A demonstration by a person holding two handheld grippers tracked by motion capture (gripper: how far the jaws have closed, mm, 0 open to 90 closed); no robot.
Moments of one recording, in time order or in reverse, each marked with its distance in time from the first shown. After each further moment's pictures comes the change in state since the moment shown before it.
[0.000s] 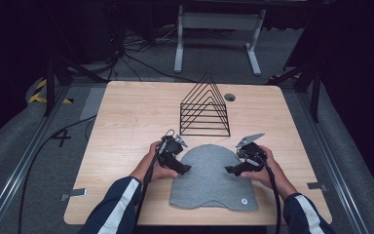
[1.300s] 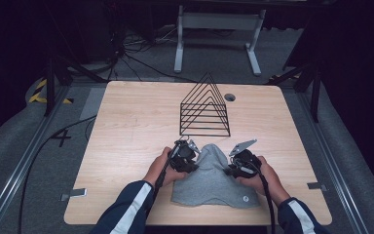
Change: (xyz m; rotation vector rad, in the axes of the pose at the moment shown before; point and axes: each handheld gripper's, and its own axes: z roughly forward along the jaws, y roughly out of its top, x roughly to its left) left arm -0.032 0.017 0.007 0.020 -0.060 0.114; right arm 0.027 -0.002 0.000 0.036 0.040 -0.053
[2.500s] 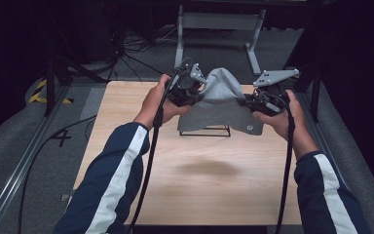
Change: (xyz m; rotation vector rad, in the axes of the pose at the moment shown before) left arm 0.037 0.131 -0.178 -0.230 0.290 0.175; right arm -0.038 0.127 -0.166 -0.371 -0.240 -0.126
